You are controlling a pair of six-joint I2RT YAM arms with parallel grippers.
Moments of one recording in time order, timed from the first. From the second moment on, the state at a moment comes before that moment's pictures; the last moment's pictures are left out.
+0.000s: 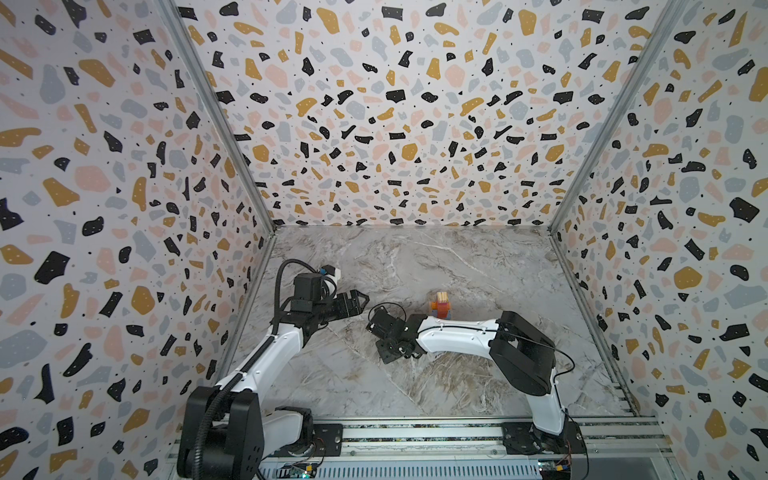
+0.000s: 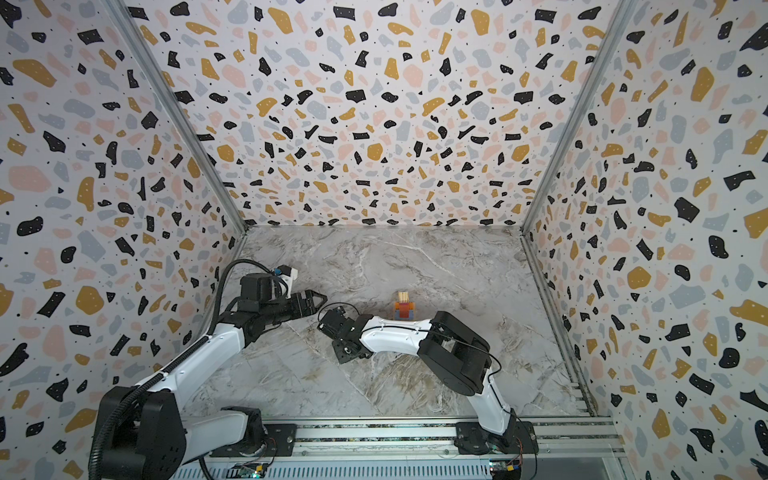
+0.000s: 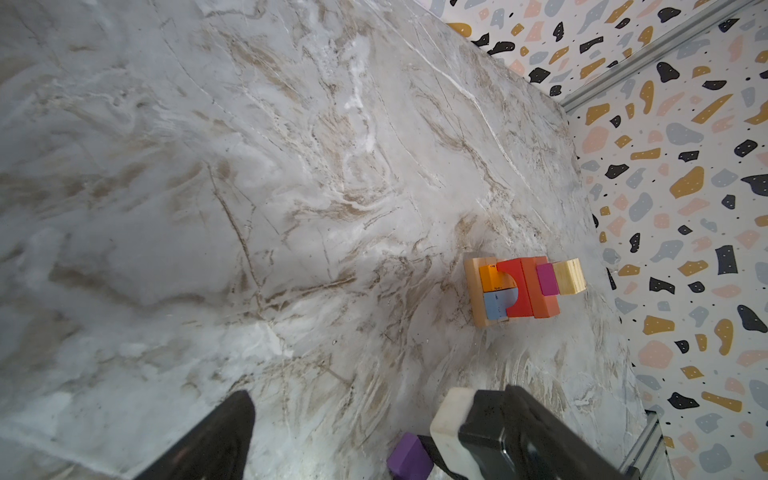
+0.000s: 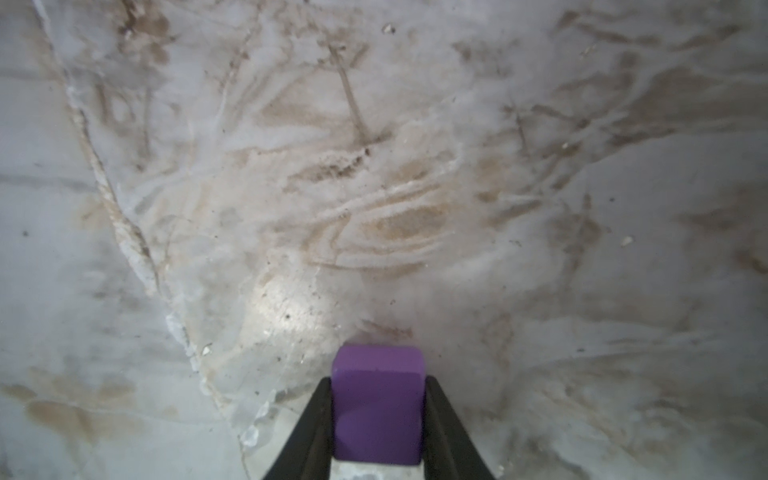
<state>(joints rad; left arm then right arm) -0.12 1.22 0.69 -0.22 0.49 -0.38 1.12 2.03 1.41 -0.57 0.13 0.56</state>
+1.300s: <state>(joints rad) -0.13 1.22 0.69 -0.22 0.51 -0.38 0.76 1.83 1.64 -0.97 0.18 0.52</state>
